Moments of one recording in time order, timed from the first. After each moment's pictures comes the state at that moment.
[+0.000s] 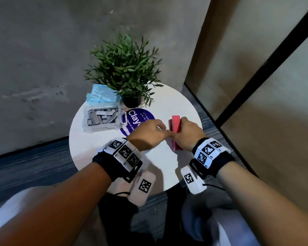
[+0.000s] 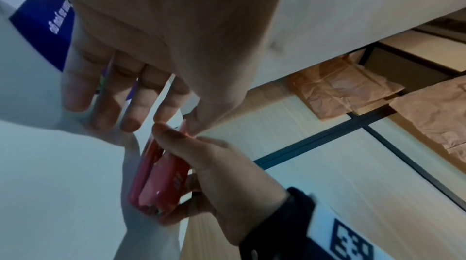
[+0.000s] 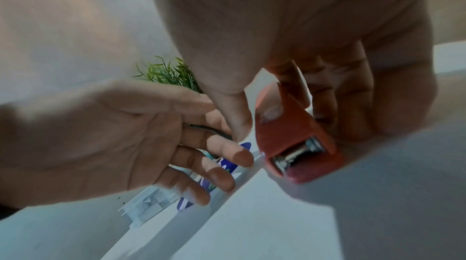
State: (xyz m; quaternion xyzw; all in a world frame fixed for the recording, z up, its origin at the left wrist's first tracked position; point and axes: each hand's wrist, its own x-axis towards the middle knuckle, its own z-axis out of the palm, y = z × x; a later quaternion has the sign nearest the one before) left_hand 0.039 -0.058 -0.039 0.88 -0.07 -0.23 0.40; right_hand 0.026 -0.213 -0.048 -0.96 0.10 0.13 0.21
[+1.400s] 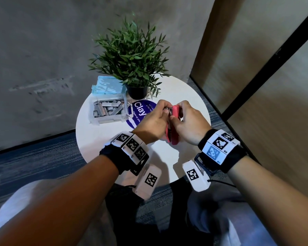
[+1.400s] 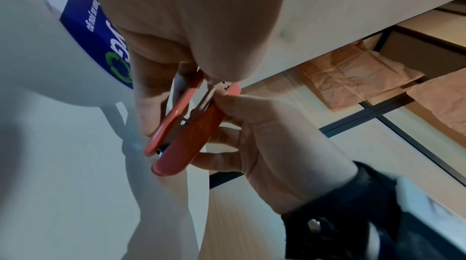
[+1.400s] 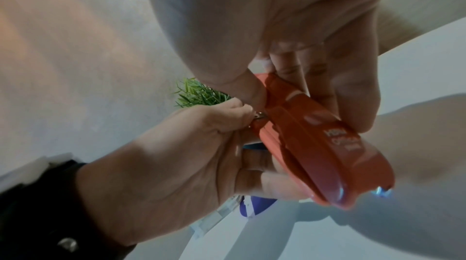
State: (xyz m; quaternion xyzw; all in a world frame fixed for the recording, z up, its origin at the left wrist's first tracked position) left_hand 0.033 -0.055 -0.044 0.82 -0.09 -0.19 0.53; right_hand 0.014 -0.192 -0.029 -0.95 0.02 0.04 0.32
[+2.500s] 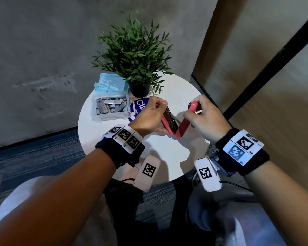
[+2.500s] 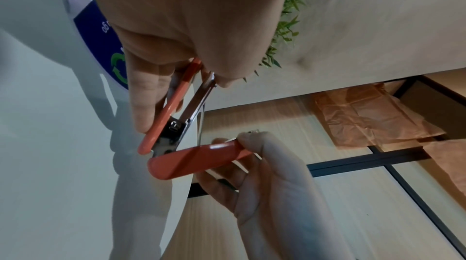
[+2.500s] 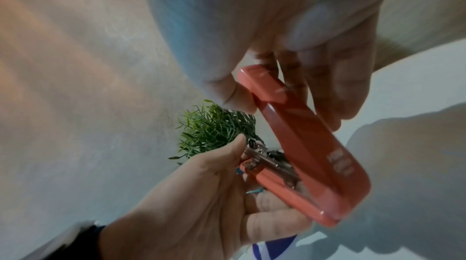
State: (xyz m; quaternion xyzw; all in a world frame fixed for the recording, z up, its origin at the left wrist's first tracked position) left_hand 0.042 -0.046 -0.041 0.73 0.03 -0.25 0.64; right_hand 0.004 -0.214 -0.010 -0.90 0.08 0.02 0.43
